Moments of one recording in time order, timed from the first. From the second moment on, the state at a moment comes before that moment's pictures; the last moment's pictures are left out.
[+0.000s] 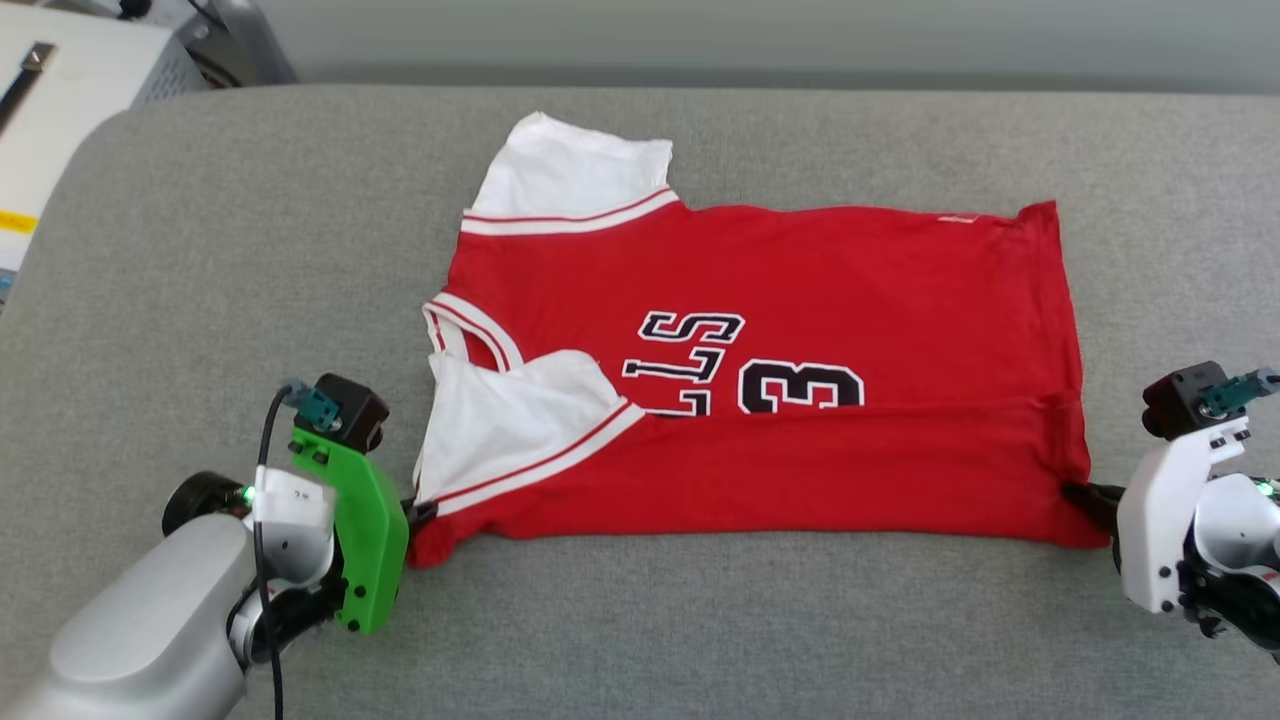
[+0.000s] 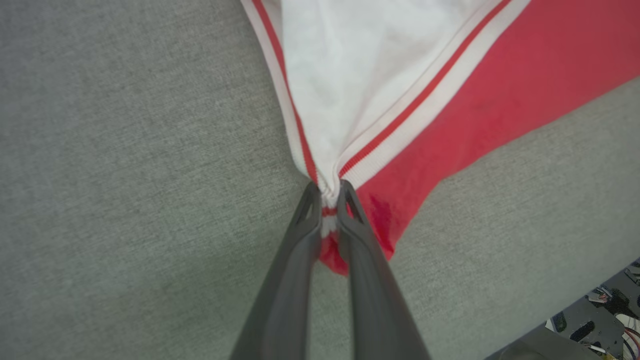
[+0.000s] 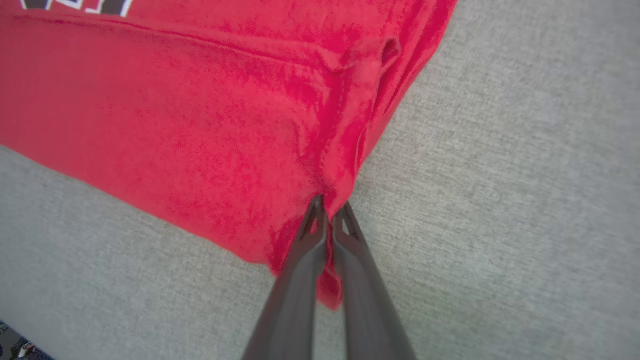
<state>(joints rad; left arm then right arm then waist) -0.55 0.66 -0.84 0.33 -0.94 -0.12 0.45 -0.45 -0.68 0.66 0.41 0.91 0.13 0.40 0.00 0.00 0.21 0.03</state>
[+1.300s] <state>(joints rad) -0.43 0.79 -0.76 0.14 -0.96 0.02 0.32 -0.18 -0.67 0.33 0.20 0.75 0.13 0.06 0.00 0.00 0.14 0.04</state>
